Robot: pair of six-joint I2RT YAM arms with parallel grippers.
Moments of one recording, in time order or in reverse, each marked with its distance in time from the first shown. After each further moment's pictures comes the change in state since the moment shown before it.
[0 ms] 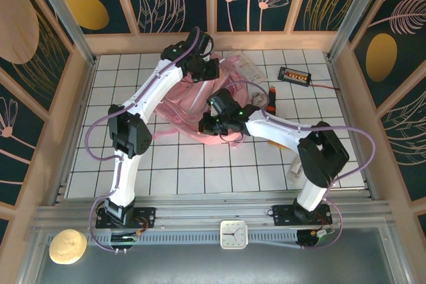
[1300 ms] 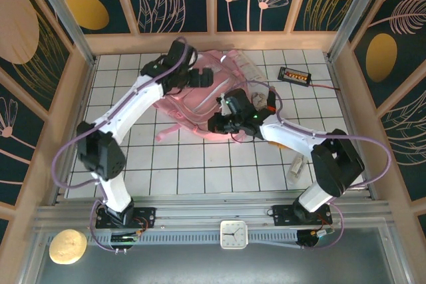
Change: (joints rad) left arm 0.008 -0.420 -0.579 0.215 -0.278 0.135; right arm -0.086 -0.107 -0.145 0.129 -0.077 -0.114
